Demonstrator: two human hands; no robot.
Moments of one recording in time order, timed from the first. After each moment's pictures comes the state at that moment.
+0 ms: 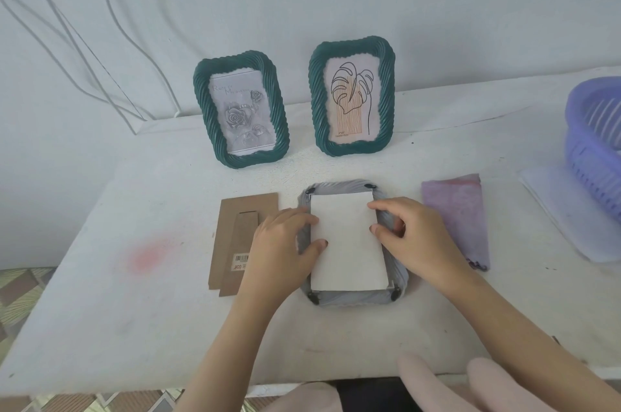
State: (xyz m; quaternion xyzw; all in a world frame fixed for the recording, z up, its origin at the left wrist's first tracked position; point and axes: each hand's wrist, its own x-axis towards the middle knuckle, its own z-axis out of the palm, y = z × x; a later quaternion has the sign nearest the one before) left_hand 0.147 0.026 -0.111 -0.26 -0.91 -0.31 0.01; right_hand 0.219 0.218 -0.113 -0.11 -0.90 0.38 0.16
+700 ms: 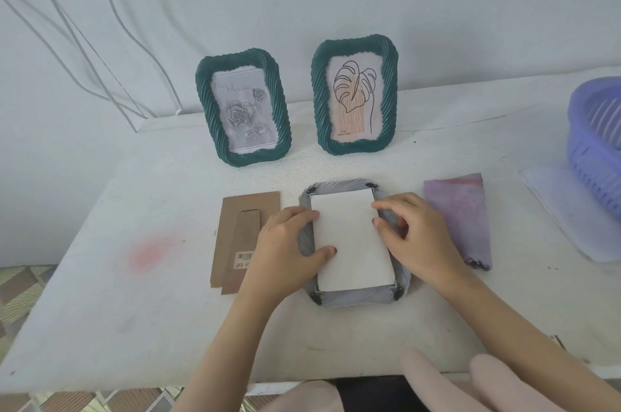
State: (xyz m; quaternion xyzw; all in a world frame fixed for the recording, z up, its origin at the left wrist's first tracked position) left_hand 0.146 0.023 -0.114 -0.27 -0.90 -0.34 -0.02; right_hand 0.216 0.218 -0.130 -0.11 -0.90 0.37 0.21
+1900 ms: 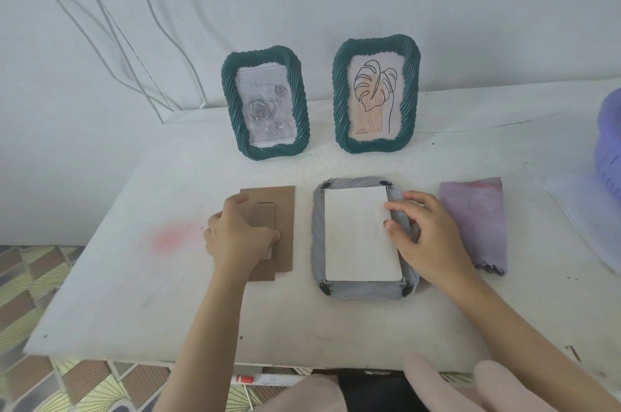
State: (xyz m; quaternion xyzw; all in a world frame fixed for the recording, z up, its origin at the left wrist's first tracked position) left_hand 0.126 -0.016 -0.092 0.12 -0.93 -0.35 -0.07; right_hand 0.220 0.215 -0.133 -0.13 -0.90 0.38 0.18
